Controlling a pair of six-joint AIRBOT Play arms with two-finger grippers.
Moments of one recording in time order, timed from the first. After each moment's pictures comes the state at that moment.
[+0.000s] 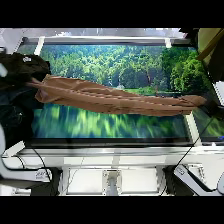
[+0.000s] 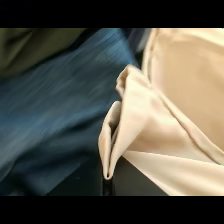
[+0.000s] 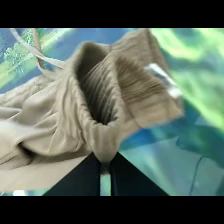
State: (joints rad) left arm 0.24 -1.57 1.57 1.75 -0.98 -1.61; right arm -0.77 -1.07 0.89 -0.91 1.08 1.13
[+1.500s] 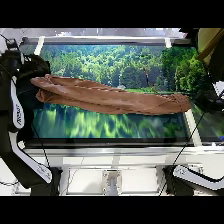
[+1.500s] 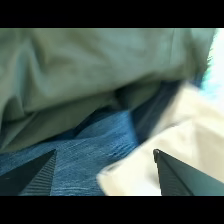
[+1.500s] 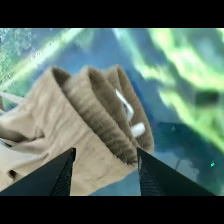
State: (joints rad) left arm 0.18 -1.87 2.02 1.94 -1.06 -1.86; right arm -0.64 -1.25 1.01 -1.06 0.89 1.27
